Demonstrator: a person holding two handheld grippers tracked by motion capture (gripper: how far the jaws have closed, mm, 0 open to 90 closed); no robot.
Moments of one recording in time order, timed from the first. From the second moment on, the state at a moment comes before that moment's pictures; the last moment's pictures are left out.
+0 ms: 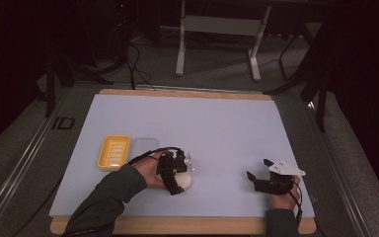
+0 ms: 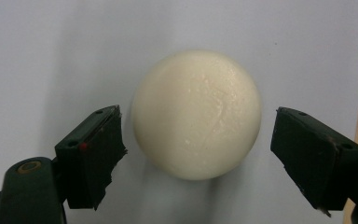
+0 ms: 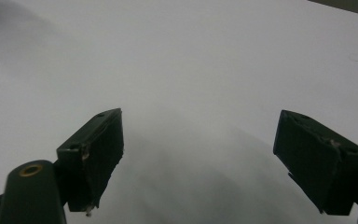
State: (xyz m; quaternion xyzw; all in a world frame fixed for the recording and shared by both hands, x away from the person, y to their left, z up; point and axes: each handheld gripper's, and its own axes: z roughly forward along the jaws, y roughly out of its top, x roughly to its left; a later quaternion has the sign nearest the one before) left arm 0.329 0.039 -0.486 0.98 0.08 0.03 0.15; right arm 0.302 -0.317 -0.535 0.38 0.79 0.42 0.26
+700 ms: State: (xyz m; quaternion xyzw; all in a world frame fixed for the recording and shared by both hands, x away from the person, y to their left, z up) left arm 0.334 0.024 -0.496 0.99 0.06 0.02 0.11; right arm 0.302 -0.317 -0.535 0.38 0.79 0.42 0.26
